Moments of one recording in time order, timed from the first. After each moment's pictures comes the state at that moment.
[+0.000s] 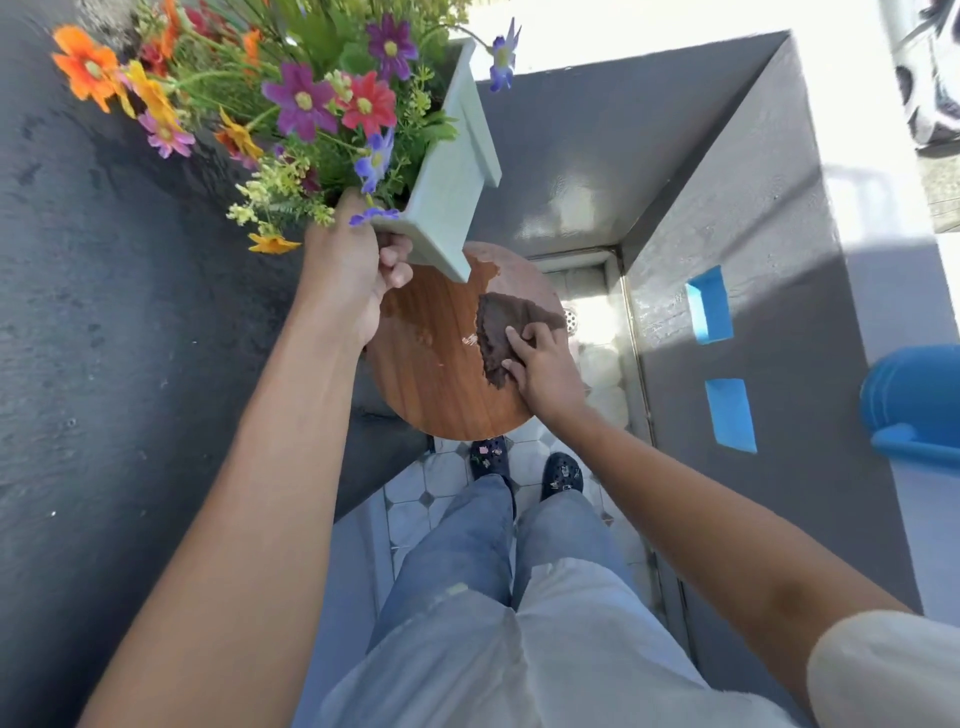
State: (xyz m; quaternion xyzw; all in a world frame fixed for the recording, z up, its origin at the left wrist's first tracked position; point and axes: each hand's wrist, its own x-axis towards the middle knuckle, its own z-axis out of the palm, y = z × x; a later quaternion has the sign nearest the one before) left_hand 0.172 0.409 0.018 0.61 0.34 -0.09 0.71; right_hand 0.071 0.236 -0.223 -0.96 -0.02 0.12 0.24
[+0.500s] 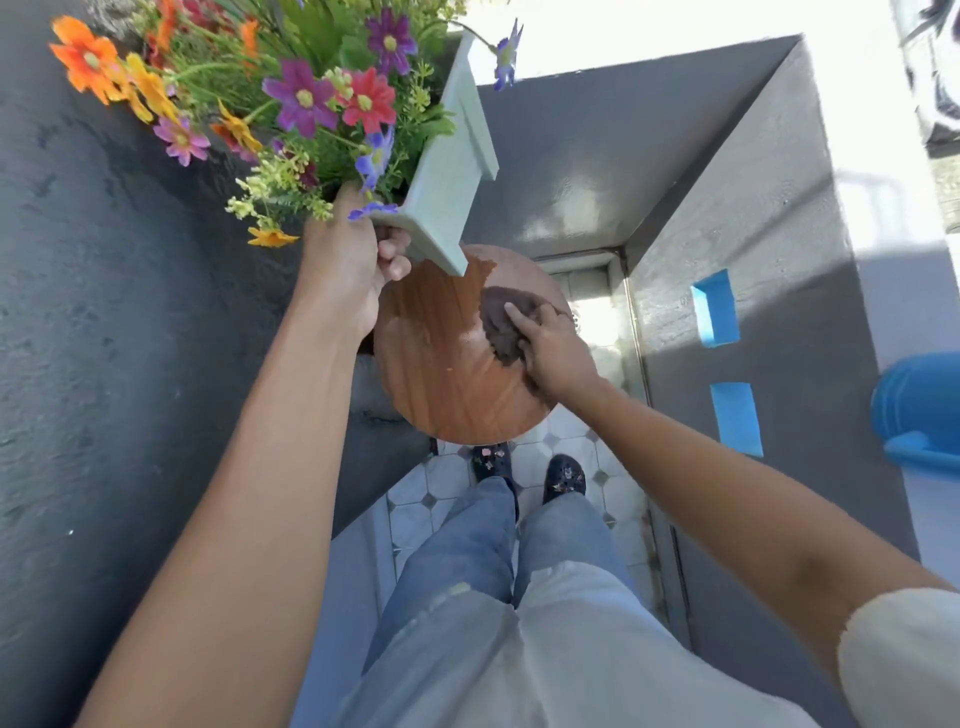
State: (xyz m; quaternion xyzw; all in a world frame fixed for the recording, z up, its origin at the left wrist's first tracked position) left_hand 0.187 0.422 0.015 0.61 0.34 -0.08 0.71; right_hand 0.109 0.232 -0.227 -0.97 -0.06 0.15 0.20
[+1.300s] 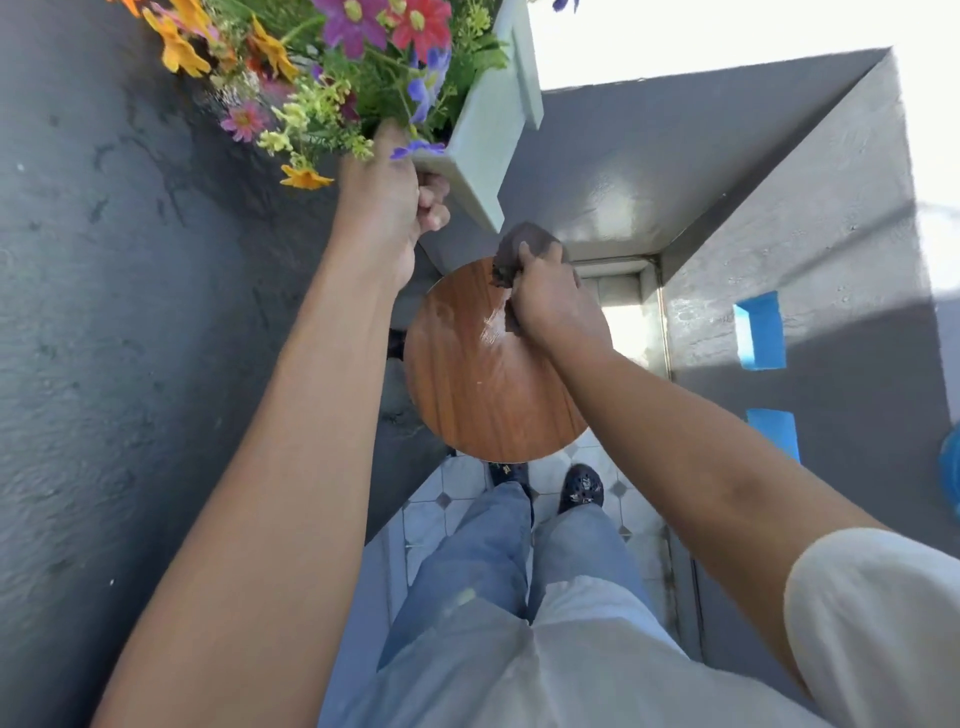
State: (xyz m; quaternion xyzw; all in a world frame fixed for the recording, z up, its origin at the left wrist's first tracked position) left_hand 0.239 0.429 0.020 0.62 0.32 -0.07 0.72; right_hand 0.207 0.291 -0.192 -0.97 0.04 0.14 0.18
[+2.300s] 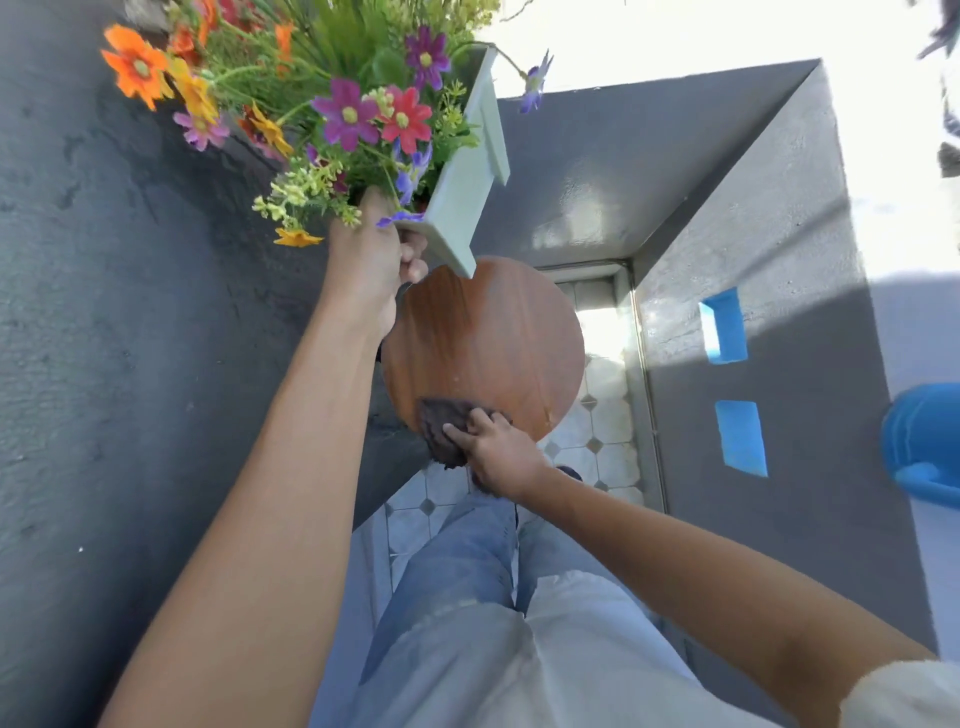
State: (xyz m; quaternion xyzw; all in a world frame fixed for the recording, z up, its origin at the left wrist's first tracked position) left_hand 0.199 0.426 -0.001 0.63 0.32 -0.08 0.70; right_hand 0.019 0.307 -0.213 -0.91 -0.25 0.27 0.20
